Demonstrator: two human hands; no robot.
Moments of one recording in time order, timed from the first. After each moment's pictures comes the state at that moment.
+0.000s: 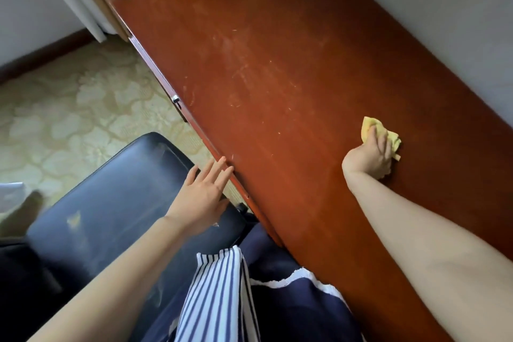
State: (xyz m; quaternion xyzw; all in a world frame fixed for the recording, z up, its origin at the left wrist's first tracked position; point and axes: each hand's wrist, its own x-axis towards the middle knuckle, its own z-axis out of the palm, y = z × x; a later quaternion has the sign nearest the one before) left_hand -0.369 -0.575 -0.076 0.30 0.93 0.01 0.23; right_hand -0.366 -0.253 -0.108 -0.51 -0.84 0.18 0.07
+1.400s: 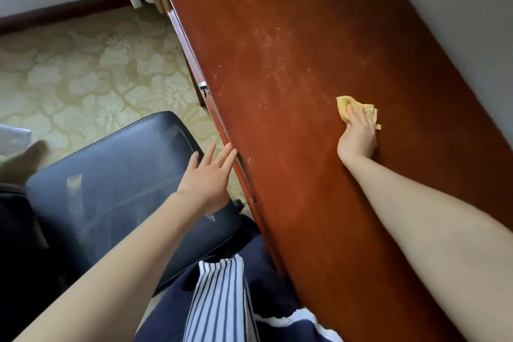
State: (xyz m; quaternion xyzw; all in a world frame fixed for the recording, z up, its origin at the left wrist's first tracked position) left_hand -0.394 -0.569 -0.075 0.16 0.93 0.01 0.32; right_hand -0.460 -0.278 -0.104 -0.25 -0.95 0.17 -0.01
